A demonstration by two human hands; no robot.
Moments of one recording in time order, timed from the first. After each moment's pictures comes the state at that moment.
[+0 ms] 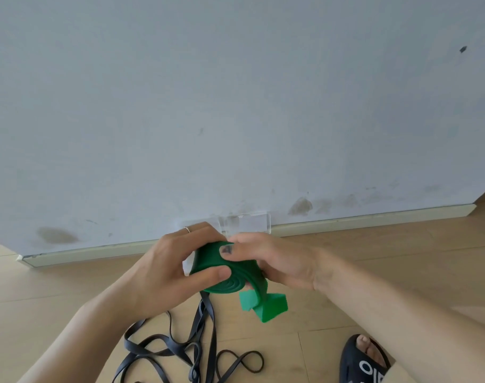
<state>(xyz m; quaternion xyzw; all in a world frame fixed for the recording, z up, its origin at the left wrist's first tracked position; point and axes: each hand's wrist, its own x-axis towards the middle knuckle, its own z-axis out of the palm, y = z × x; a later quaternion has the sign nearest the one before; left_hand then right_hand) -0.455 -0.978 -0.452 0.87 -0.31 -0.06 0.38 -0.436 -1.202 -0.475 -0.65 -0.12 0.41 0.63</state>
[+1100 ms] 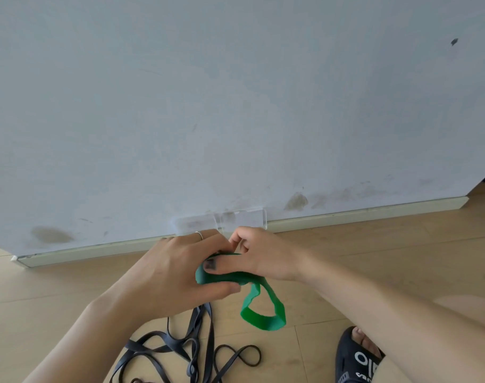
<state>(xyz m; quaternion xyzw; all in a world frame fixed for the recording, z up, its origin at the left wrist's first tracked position) -0.461 -0.993 -0.458 0.92 -0.34 -0.01 0.19 -0.436 -1.198 -0.487 -0.83 -0.09 0.28 0.47</state>
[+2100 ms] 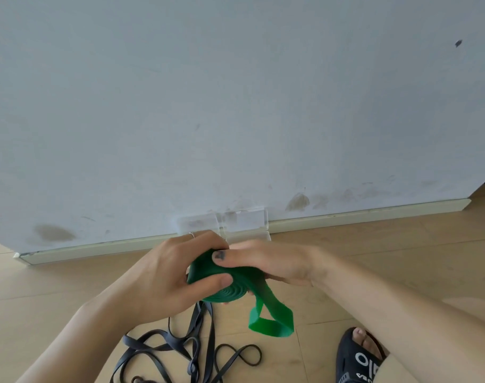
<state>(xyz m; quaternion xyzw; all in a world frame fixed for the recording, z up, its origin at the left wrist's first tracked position) -0.466 -0.981 -0.455 0.90 -0.32 -0.07 0.30 -0.436 -1.203 -0.488 -0.70 -0.17 0.43 0.54</state>
